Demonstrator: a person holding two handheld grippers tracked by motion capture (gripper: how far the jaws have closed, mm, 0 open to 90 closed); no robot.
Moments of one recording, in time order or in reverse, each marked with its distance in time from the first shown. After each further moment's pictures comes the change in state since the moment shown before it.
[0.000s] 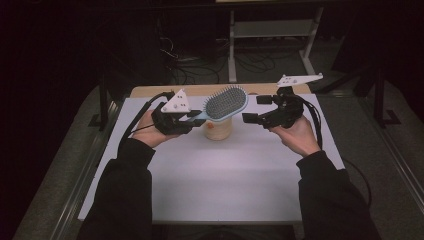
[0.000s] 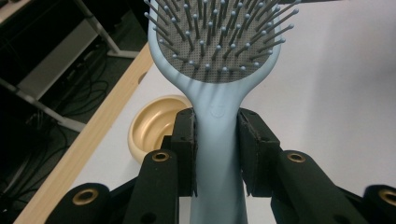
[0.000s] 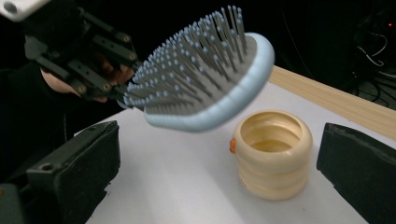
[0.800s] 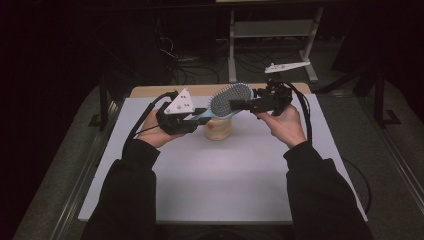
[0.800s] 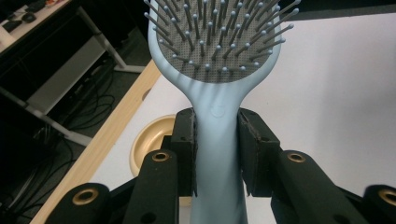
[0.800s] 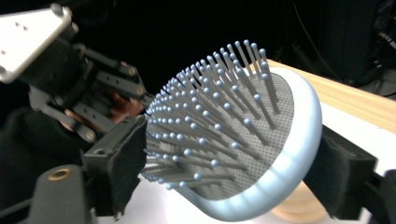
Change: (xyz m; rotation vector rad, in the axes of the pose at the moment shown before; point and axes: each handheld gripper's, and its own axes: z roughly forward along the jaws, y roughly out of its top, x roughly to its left) left arm -0.005 0.007 0.003 -0.054 0.027 0.017; right arm 0.001 0.030 0.021 0.011 0.055 0.097
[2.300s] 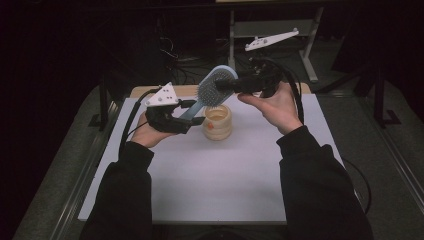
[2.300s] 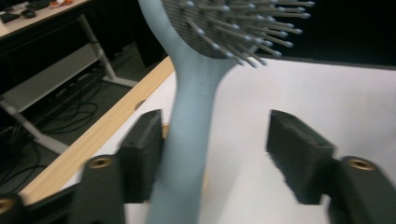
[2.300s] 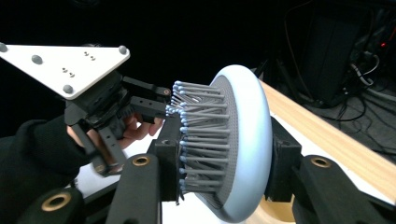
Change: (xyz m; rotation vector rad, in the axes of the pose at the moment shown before) left arm 0.018 -0.019 -0.015 -0.131 -0.053 -0.177; right arm 0.058 0.062 0.005 0.048 -0.109 -0.198
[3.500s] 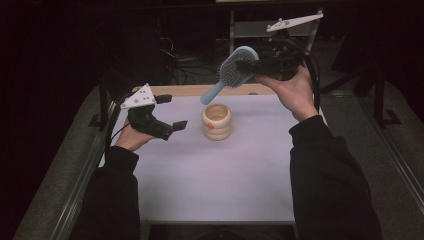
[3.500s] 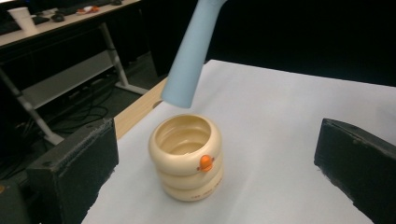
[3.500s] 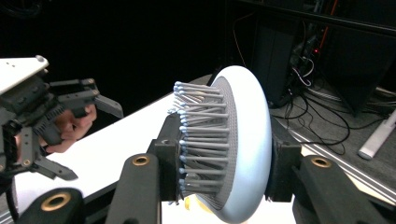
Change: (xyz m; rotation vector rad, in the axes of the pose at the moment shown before) left arm 0.020 -0.032 -0.033 -0.081 0.058 -0.076; right arm -0.037 0.011 -0.029 -0.023 -0.174 0.025
